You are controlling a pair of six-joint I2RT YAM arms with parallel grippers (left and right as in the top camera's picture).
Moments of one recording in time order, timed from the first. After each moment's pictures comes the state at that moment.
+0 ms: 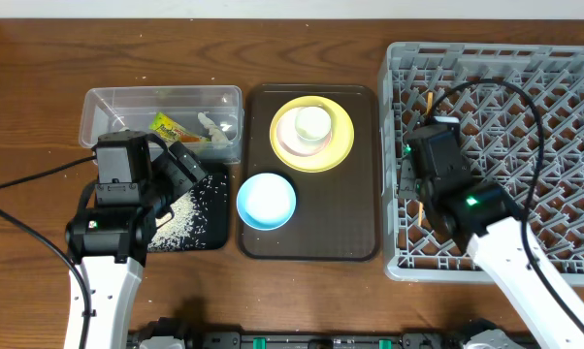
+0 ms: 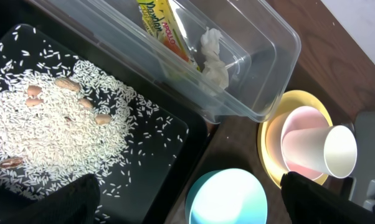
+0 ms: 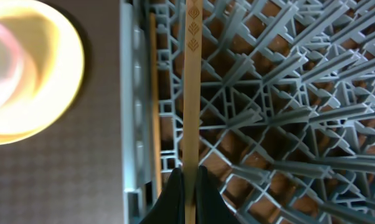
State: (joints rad) left arm 0.02 1.05 0.96 -0.81 0.04 -0.67; right arm 0.41 1.27 0.97 -0.71 0.35 0.40
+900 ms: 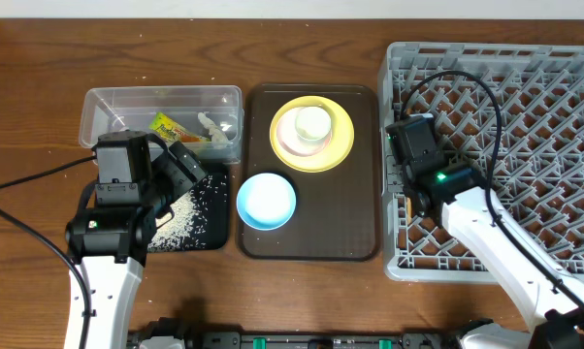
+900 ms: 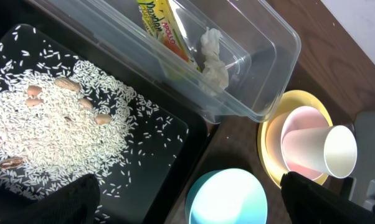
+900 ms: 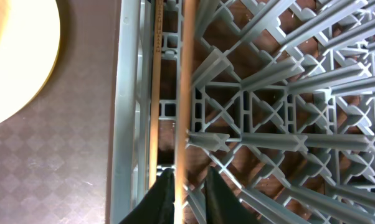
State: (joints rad) left arm 0.02 1.05 0.96 -0.81 0.04 -0.67; right arm 0.41 1.45 0.97 -0.60 0.35 0.30
